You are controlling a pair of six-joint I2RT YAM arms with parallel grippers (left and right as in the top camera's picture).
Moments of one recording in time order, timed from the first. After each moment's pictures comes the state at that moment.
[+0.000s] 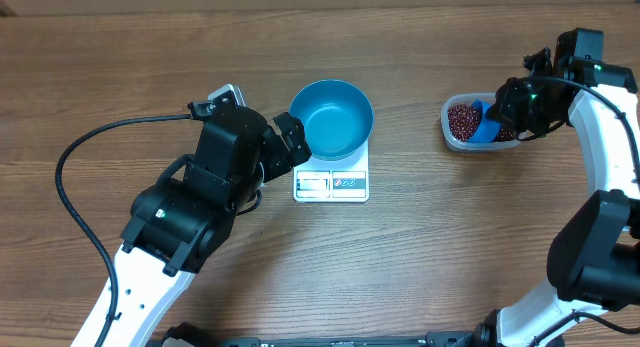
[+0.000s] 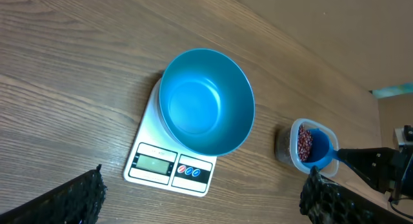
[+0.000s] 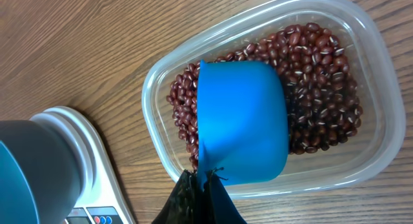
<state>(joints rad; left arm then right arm) -0.51 1.17 1.26 -0.81 -0.12 -0.89 -0.23 1.86 1.55 -0.99 -0.37 0.22</state>
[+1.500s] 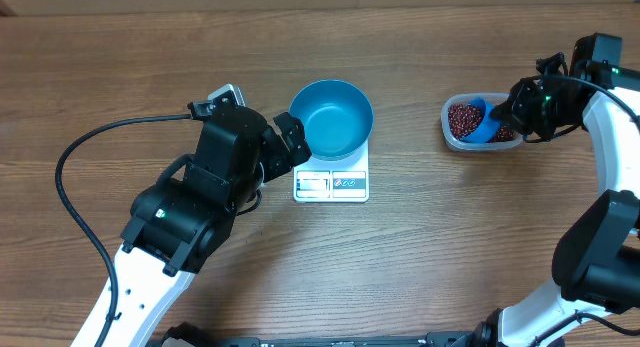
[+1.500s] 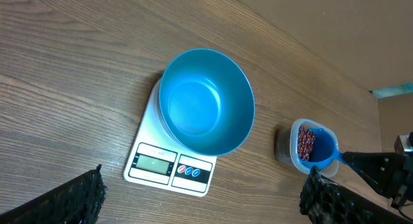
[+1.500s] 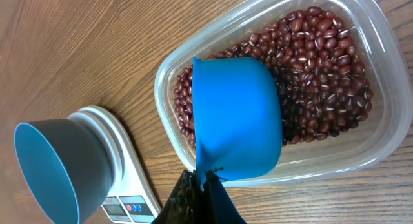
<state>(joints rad) -0.51 1.17 1.26 -0.81 -0.12 -0.89 -0.29 1.86 1.55 -1.02 -0.49 0.24</state>
